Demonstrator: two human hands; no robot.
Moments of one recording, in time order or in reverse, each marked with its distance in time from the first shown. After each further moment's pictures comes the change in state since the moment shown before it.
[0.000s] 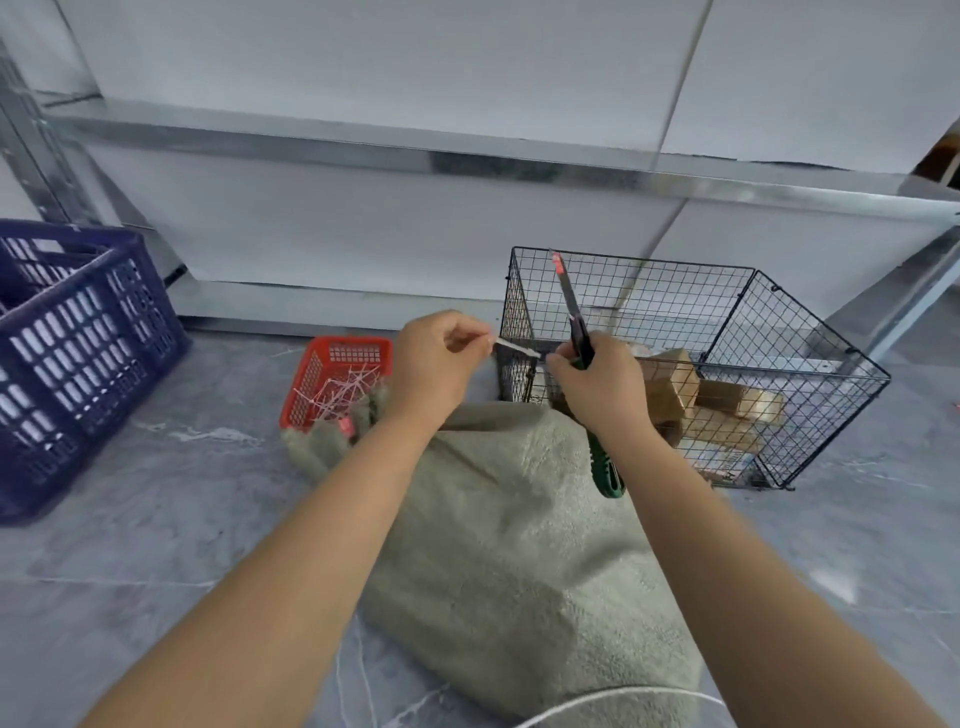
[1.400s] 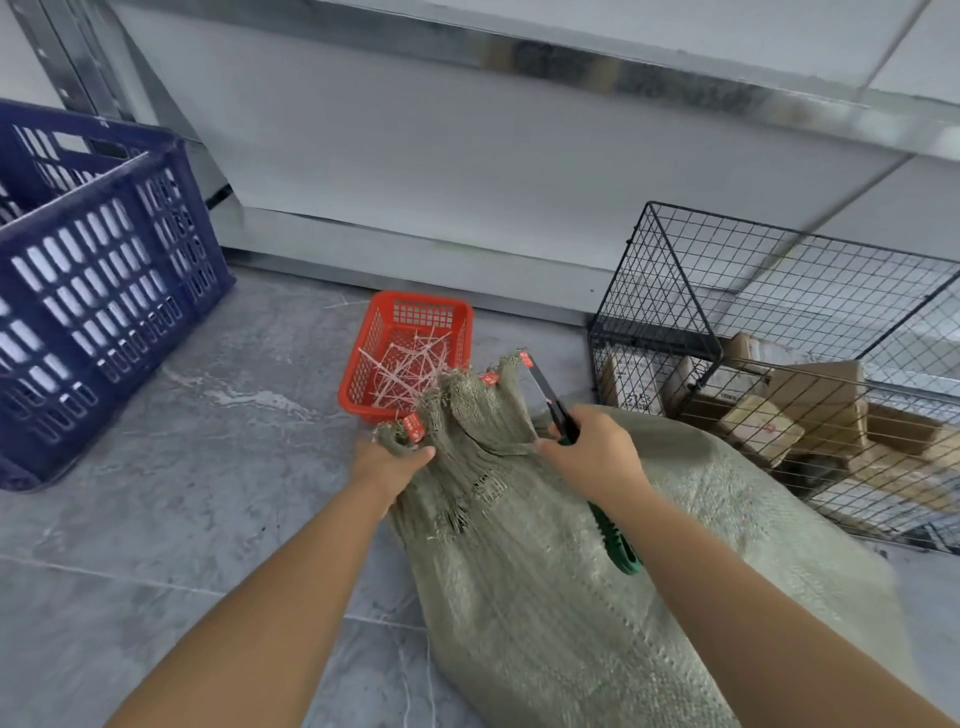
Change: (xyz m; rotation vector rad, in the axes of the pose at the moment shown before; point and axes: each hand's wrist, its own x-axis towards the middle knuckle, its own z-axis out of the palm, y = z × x) left_hand 0.033 -0.311 -0.068 0.039 -0.037 -0.985; right_hand 0.037 0.033 0.193 -0.280 -0.392 0.135
